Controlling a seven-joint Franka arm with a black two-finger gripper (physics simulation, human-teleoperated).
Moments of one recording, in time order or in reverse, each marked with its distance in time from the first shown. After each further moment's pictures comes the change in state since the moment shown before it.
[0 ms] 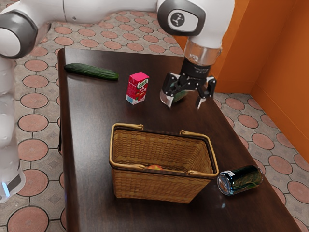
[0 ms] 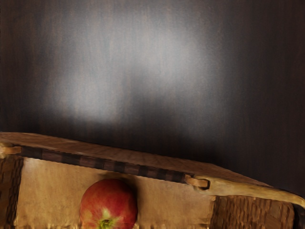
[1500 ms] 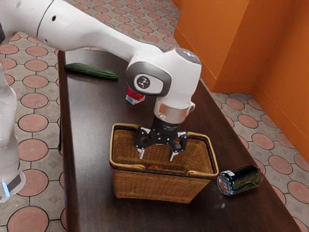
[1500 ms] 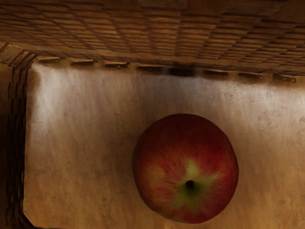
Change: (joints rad) arm -0.063 -0.184 -0.048 -0.559 -0.134 0.374 0.023
